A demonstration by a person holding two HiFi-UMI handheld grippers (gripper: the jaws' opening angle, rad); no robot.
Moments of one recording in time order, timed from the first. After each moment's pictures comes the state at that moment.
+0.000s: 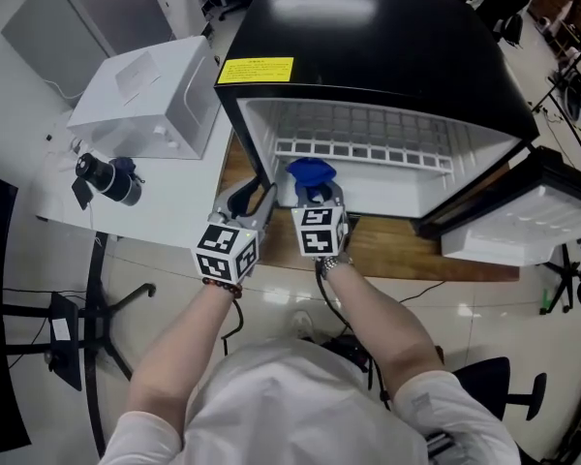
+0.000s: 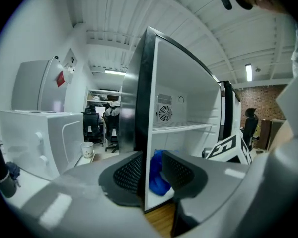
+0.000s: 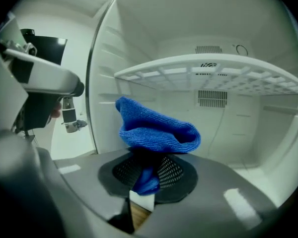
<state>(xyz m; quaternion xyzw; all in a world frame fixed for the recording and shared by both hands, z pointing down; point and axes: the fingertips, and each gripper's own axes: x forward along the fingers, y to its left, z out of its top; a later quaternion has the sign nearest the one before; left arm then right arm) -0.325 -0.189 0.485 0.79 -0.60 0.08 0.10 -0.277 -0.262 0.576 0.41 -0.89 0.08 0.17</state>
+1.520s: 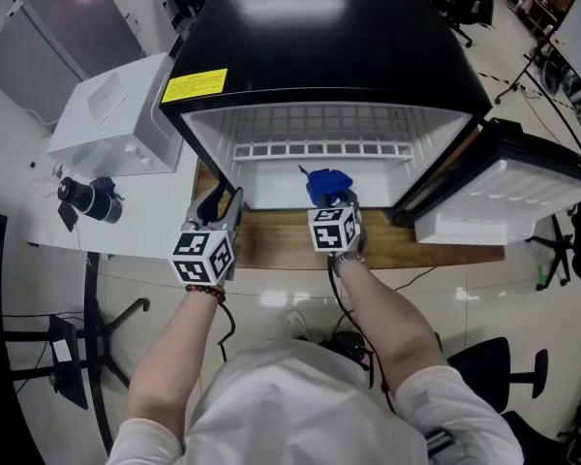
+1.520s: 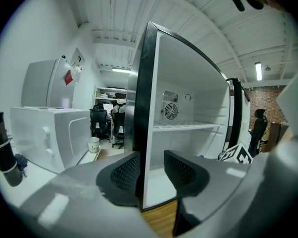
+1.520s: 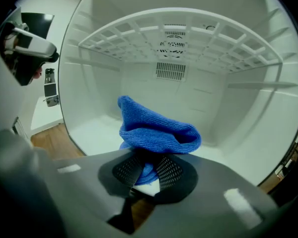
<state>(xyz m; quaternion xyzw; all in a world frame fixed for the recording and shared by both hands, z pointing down) -0.326 -0.191 0.492 0.75 -0.64 0.09 0.13 -0.149 -0.295 0.641 0.48 -0.83 0.08 0.27</state>
